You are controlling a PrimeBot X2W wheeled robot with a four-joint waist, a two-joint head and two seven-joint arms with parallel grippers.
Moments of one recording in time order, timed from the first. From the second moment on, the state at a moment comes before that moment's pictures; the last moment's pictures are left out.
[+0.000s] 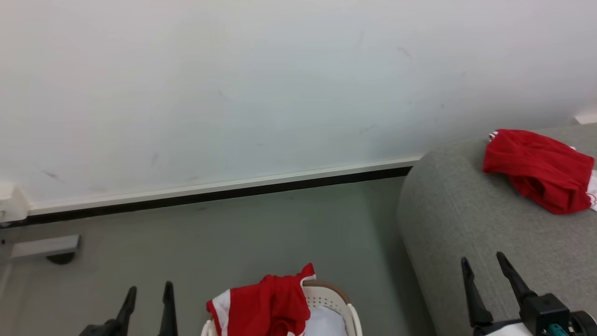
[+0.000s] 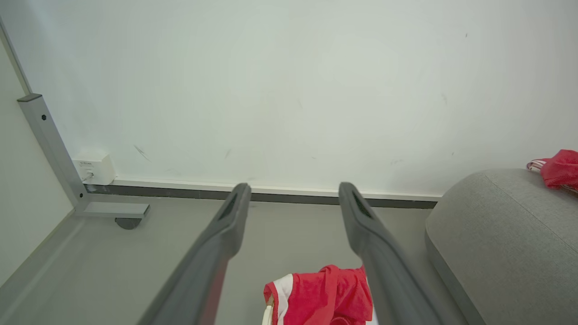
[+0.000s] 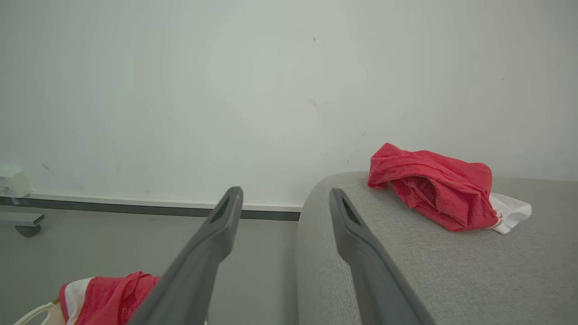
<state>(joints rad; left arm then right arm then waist) 0.04 0.15 -0.09 0.20 -0.29 0.06 -0.26 -0.09 -0.05 0.01 0.35 0.08 0.13 -0.26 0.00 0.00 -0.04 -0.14</state>
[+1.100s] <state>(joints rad) -0.61 0.16 -0.14 0.89 -0.24 0.20 0.15 -0.29 -0.05 0.16 0.12 0.32 0.13 -0.26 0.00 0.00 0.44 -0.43</state>
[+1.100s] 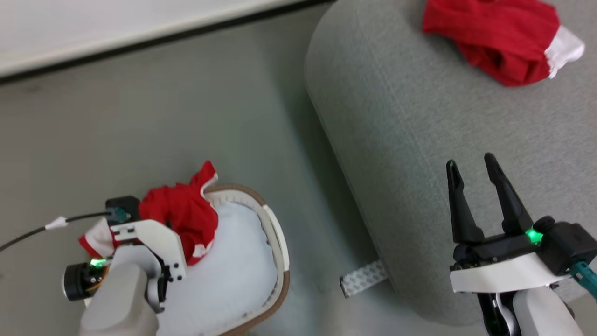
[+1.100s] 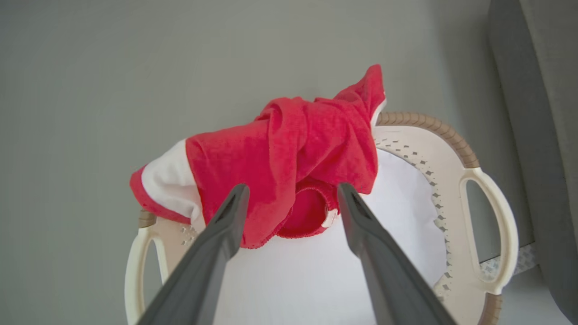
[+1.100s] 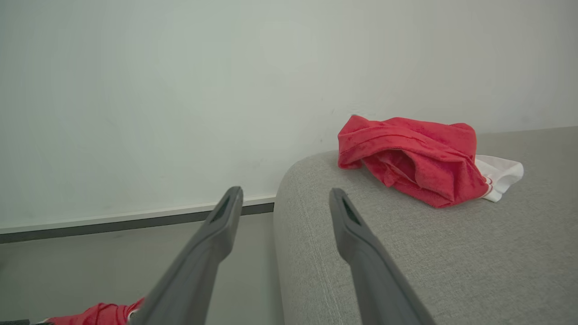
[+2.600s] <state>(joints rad) -0.88 0.17 -0.22 1.25 -0.23 0.13 -0.14 -0.33 -0.05 0.10 0.13 0.37 0.13 -0.26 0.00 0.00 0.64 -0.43</state>
